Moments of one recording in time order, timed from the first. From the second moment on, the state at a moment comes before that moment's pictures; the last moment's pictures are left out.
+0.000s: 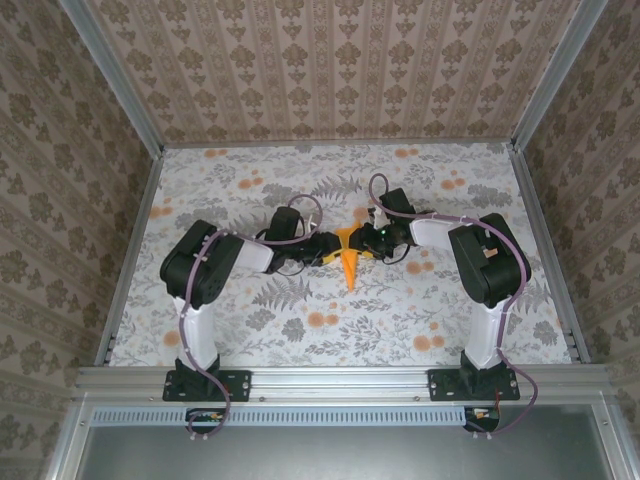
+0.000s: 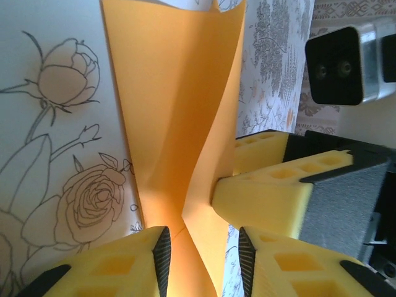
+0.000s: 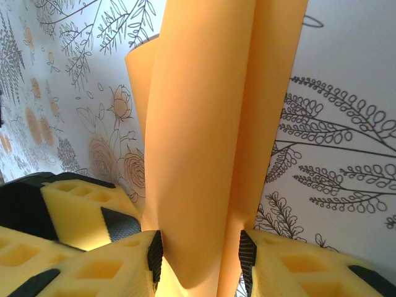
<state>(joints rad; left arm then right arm) -0.57 1.98 0.88 0.48 0.74 -1.06 0.35 1.94 1.09 -0.22 -0.55 0.63</state>
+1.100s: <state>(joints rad) -0.57 2.02 0.97 0.32 0.74 -0.94 0.35 1.94 1.09 -0.22 -0.55 0.63</state>
